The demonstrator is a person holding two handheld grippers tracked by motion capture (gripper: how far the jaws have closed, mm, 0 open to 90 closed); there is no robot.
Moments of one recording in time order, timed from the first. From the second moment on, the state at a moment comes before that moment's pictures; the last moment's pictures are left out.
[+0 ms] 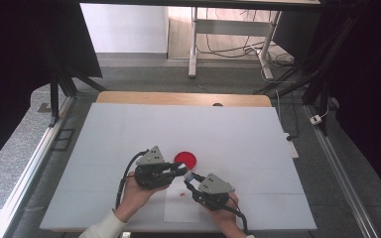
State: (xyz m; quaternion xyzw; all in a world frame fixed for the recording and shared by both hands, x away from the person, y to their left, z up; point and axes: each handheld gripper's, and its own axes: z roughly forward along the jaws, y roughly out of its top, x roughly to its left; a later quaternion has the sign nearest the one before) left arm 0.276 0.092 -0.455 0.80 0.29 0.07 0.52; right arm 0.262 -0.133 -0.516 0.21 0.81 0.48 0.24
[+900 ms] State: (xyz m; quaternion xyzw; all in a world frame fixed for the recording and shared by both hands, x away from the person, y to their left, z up) left arm 0.277 0.088 -0.460 0.80 0.30 0.07 0.52; right arm 0.261 -0.130 -0.516 0.23 0.80 0.50 0.25
